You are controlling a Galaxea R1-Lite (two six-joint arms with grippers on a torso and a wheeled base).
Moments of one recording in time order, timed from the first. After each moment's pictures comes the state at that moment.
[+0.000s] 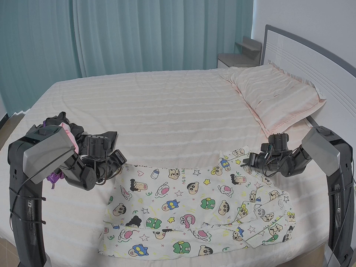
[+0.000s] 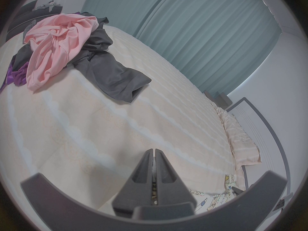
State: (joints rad) left arm -0.15 2.40 -1.09 -0.78 0.02 -0.77; right arm 0.09 2.56 -1.35 -0.61 0.34 0.33
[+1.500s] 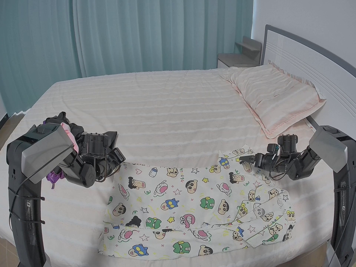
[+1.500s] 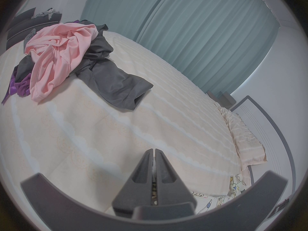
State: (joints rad) left arm -0.15 2.38 -1.12 -0.73 0.07 -0.73; right arm 0.05 2.50 -1.20 -0.74 0.50 0.34
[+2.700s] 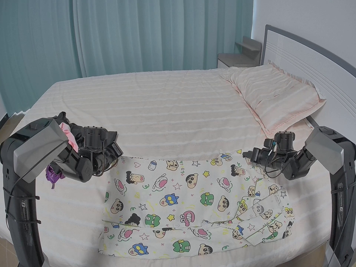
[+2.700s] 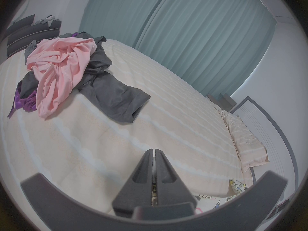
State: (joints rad) left arm -0.15 2.33 -1.13 -0.69 0.12 -0.70; right arm 0.06 2.52 -1.25 -0.85 0.47 0.39
